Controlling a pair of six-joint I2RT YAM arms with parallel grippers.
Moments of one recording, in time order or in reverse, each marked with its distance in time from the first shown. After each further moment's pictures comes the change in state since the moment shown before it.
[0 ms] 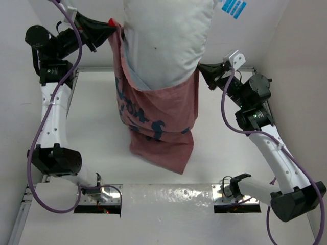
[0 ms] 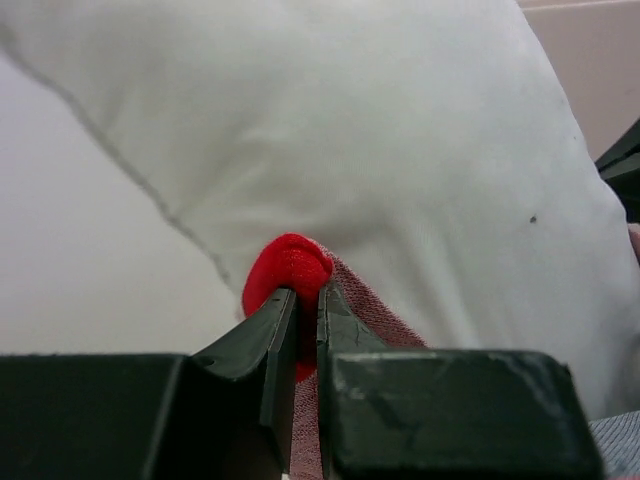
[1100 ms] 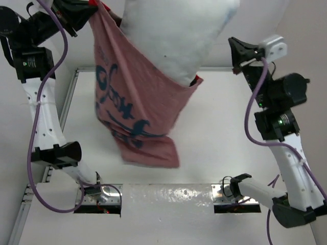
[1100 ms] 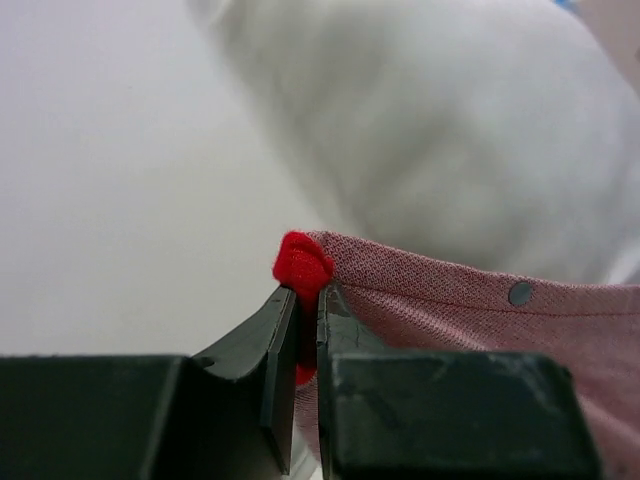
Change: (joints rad) left arm 0.121 0.060 0.369 -0.244 0.072 0.130; right arm 0.003 -0.063 0.252 -0.194 0.309 -0.155
